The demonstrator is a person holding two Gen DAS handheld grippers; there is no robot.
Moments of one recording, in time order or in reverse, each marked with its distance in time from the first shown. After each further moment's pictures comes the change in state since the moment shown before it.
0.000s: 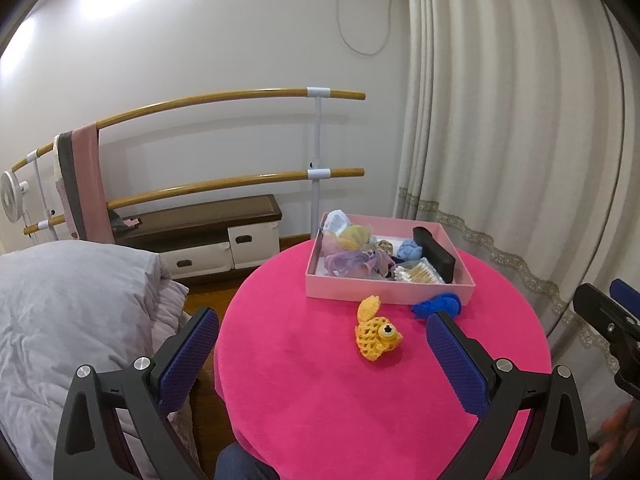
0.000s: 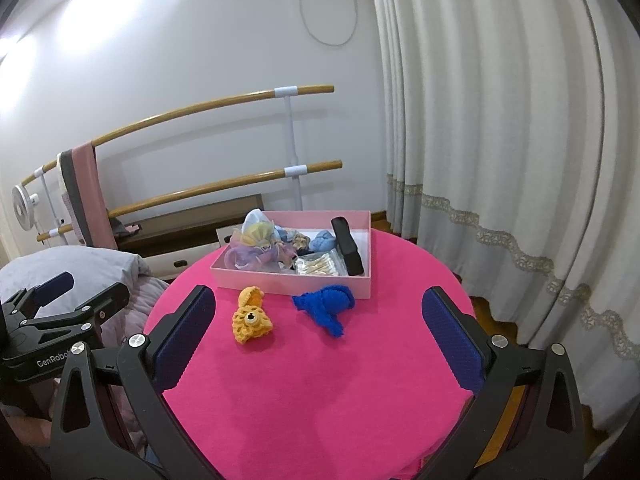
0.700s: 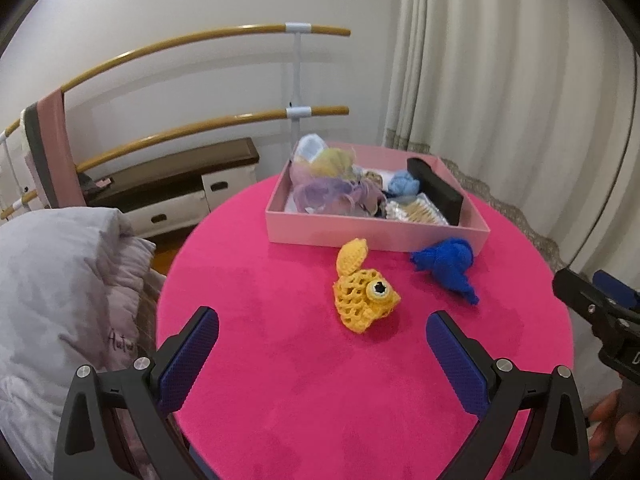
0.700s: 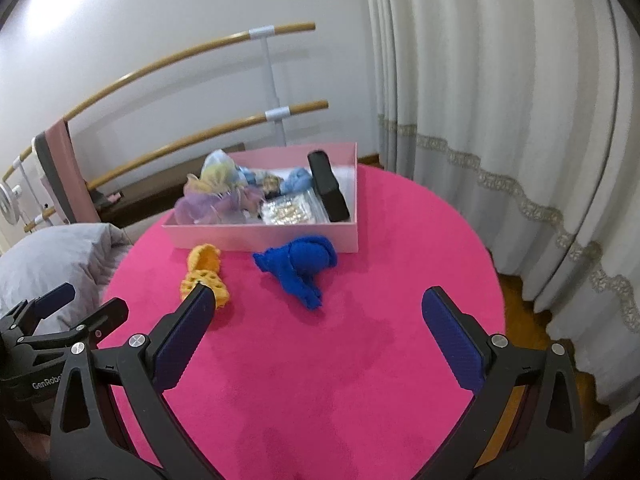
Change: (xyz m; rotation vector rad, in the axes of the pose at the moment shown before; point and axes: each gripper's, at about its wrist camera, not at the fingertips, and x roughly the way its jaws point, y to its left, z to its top) left arm 0.120 -0.017 -0.005 0.028 0.218 -0.054; right arm 0.099 -0.037 -0.027 0.057 0.214 -0.018
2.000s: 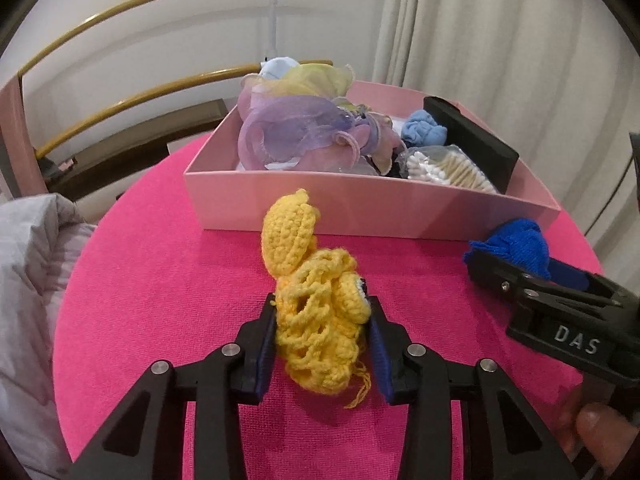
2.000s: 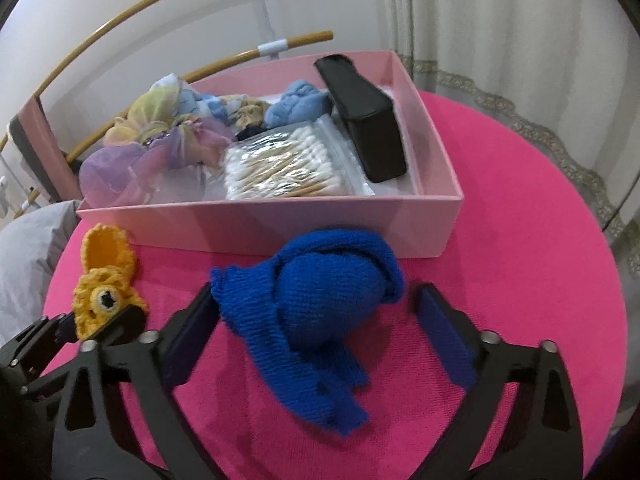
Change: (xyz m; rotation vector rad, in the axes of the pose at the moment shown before) left arm 0.195 0.000 0.018 0.019 0.128 -0.071; right arm 0.169 0.018 0.007 0.032 0.202 0.010
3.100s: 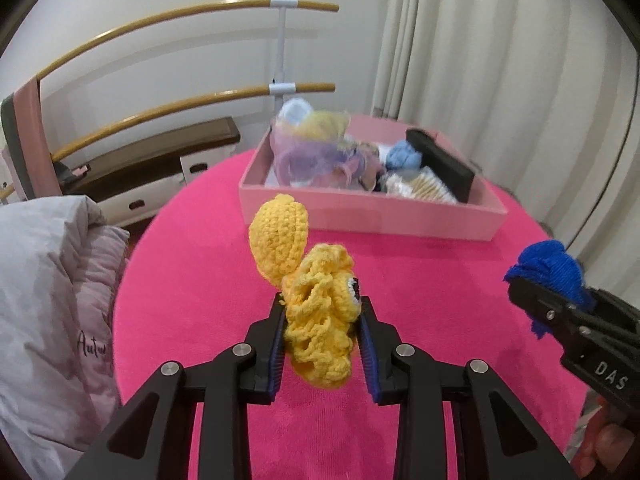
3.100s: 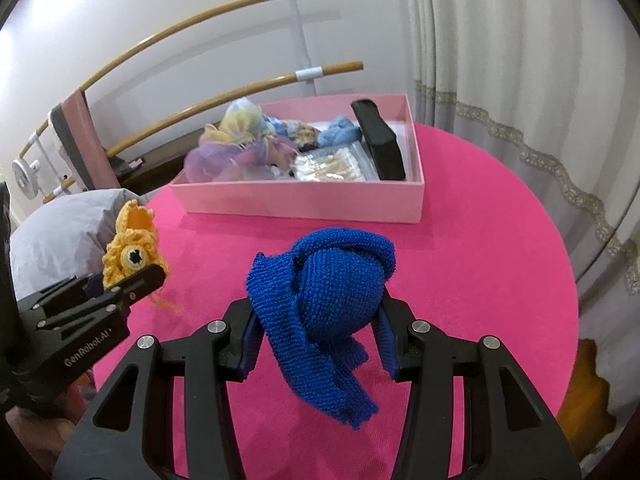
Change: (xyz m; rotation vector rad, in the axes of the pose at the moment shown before) left arm -0.126 0.005 -0.030 -0.001 -0.077 0.006; right arm -0.105 0.024 -0.040 -0.082 -0.086 0.088
